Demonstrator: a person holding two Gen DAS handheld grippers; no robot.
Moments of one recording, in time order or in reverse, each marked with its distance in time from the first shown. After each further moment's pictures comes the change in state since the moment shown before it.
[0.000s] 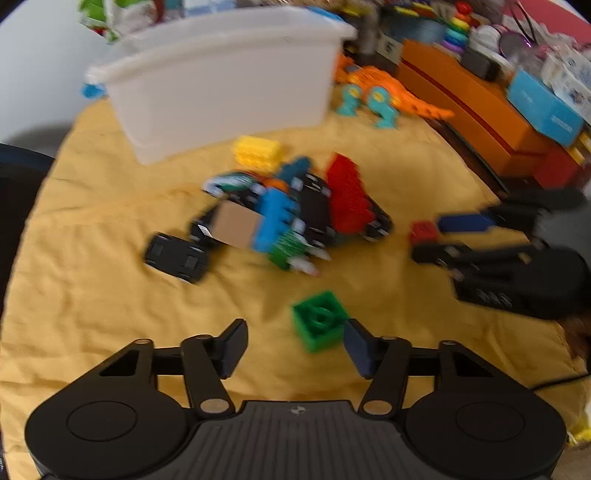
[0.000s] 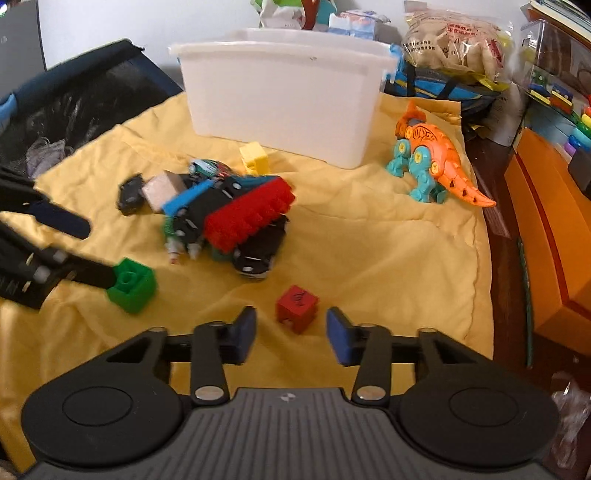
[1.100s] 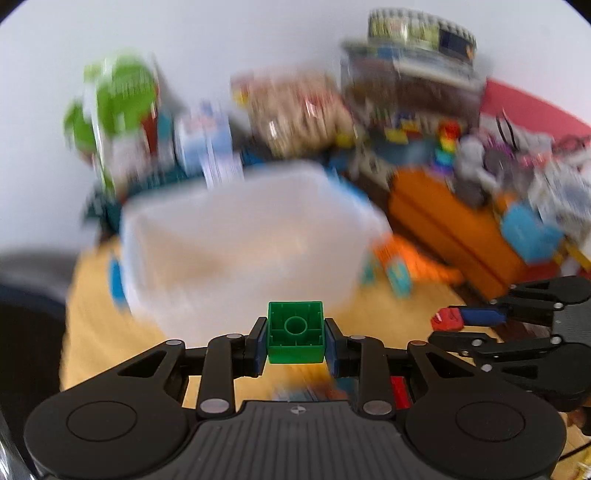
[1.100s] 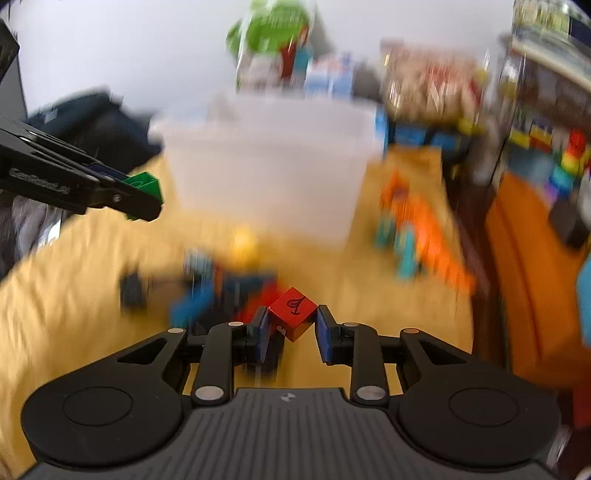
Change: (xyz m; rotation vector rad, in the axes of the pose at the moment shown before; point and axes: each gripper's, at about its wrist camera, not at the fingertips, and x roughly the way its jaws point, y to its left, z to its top) left arm -0.057 0.087 0.142 0.125 -0.340 -0.065; right arm -0.030 0.007 0.082 0.091 -0.159 -0.076
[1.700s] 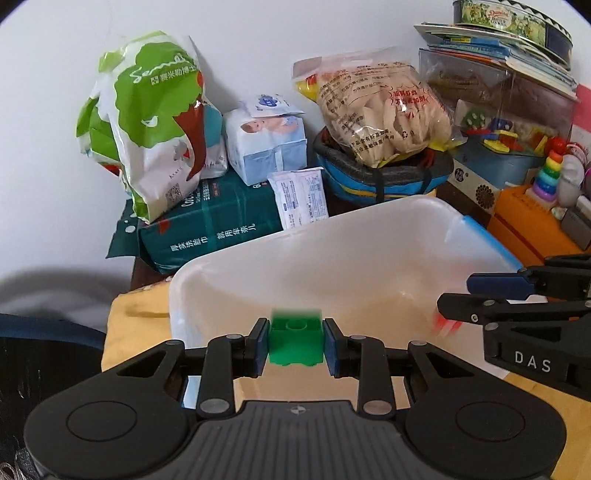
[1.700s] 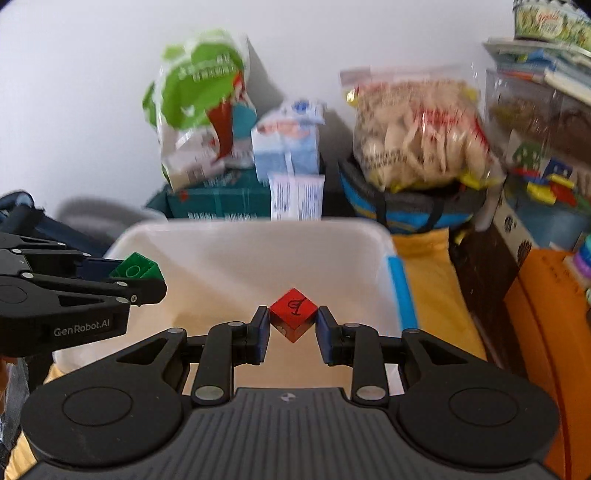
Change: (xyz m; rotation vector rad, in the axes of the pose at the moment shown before) left arm 0.107 0.069 0.059 -0.014 0.062 0.144; right arm 0.118 0.000 0.136 0.196 0.016 -0.099
